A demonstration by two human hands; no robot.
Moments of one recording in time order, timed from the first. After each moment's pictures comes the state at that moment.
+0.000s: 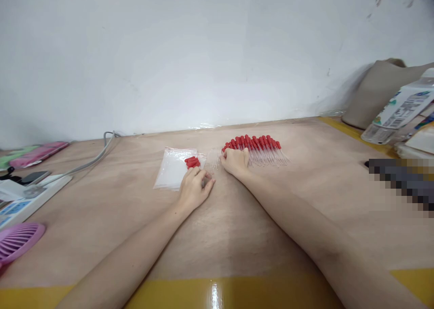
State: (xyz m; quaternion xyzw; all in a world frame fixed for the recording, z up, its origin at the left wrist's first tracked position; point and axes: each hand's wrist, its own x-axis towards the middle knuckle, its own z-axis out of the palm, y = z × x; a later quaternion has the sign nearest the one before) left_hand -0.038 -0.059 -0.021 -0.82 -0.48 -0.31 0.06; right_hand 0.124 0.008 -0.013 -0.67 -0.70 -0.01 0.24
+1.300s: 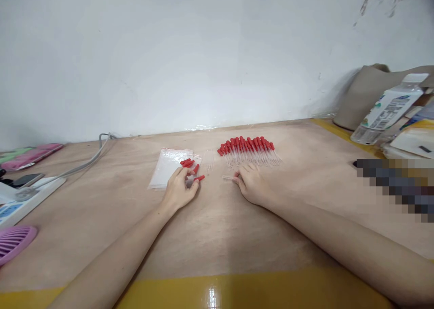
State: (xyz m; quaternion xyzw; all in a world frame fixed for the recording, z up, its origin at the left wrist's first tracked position) left_hand -0.059 -0.060 -0.014 -0.79 -0.51 -0.34 0.00; right_hand 0.185 -0.074 -0.033 -0.50 -0.80 -0.01 0.33
